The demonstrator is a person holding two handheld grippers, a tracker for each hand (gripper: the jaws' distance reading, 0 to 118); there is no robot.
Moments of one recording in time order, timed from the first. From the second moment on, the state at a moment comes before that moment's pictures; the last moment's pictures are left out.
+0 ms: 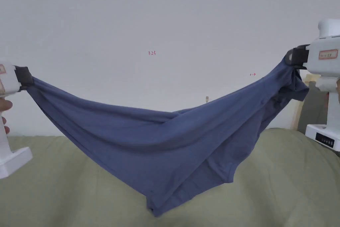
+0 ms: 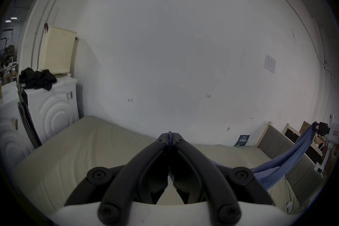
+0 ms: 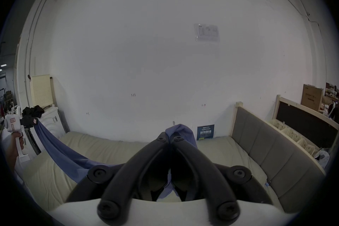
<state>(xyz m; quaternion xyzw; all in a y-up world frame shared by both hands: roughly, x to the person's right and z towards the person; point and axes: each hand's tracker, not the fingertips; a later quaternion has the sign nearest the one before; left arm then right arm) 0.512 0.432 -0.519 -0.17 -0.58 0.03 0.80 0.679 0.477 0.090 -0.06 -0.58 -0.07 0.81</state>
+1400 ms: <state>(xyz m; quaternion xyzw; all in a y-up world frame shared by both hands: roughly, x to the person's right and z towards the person) 0.106 0.109 -0.430 -0.30 -0.52 -0.13 0.79 0.299 0.089 0.230 -0.20 -0.57 -0.24 0.76</state>
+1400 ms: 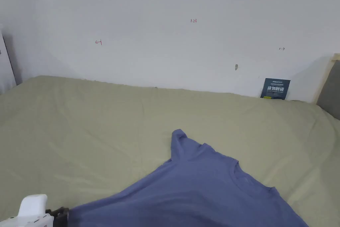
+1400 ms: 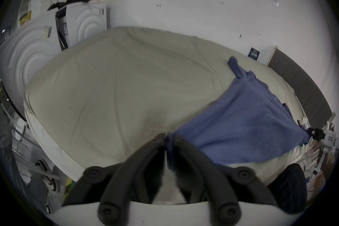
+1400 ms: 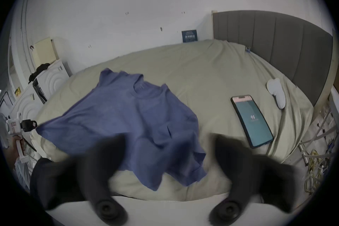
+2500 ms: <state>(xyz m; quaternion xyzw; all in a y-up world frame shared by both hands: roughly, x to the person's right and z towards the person) 0.094 0.085 -0.468 -0.38 -0.52 -0.18 0.74 0.201 0.193 0.057 -0.16 -0.42 -0.15 0.88</state>
